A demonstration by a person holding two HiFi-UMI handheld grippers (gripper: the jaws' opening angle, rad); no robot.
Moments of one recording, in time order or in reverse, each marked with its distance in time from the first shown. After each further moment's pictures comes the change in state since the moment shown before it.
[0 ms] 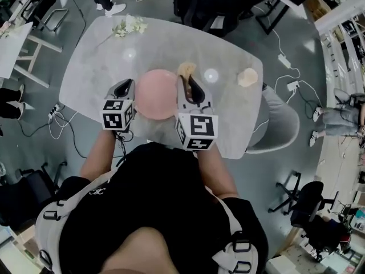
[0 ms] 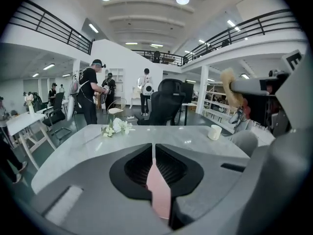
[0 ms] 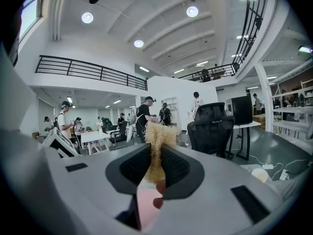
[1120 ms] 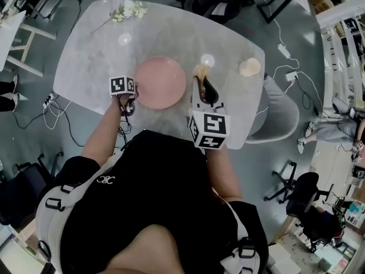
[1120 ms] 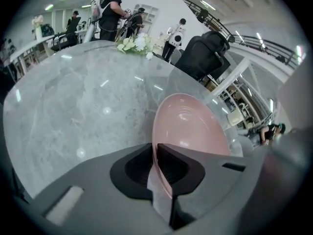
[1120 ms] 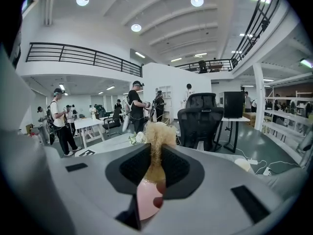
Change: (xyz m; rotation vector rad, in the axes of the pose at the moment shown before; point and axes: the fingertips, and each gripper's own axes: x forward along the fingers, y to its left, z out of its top) left arm 0.104 0.046 -0.207 -0.467 0.545 -0.039; right arm -0.019 -0.025 -0.049 -0.029 0.166 -0.092
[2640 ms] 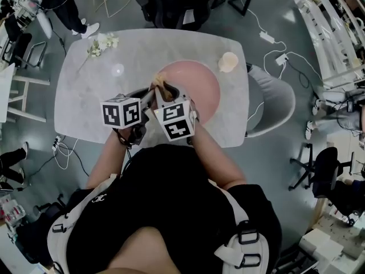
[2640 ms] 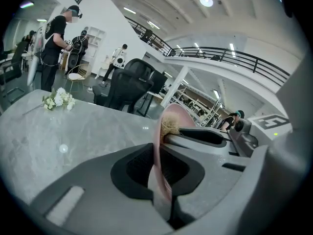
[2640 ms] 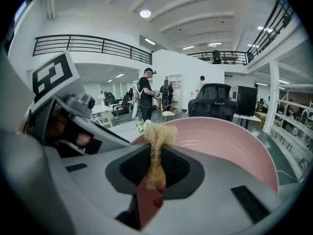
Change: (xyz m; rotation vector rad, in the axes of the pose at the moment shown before) left arm -0.155 -0.267 0.050 0.386 -0.200 -0.439; right arm 0.035 0.028 -0.026 -0.076 0.167 0.106
